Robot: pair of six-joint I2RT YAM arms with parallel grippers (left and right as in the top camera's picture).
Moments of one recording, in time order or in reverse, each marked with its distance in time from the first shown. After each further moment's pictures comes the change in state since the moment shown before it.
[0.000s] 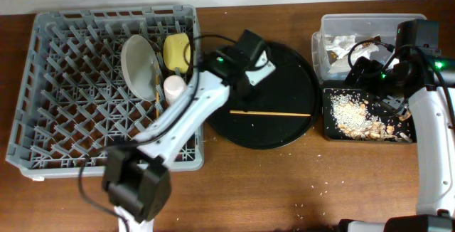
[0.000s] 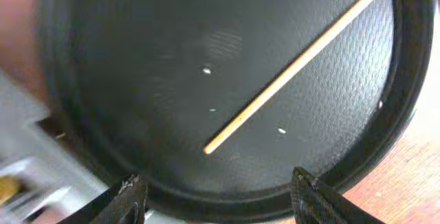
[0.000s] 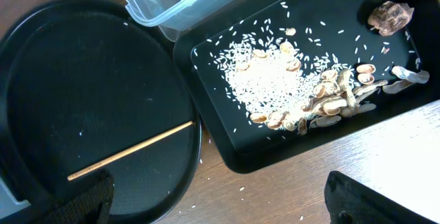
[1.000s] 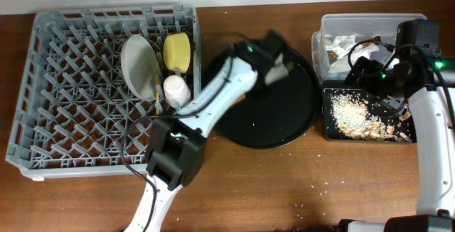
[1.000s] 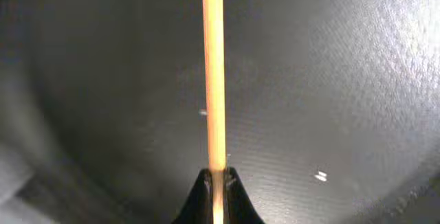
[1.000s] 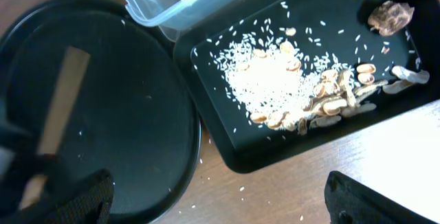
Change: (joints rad) left arm -0.020 0.359 0.416 -0.195 -0.081 0.066; right arm 0.000 0.000 0.000 -0.001 0.000 0.001
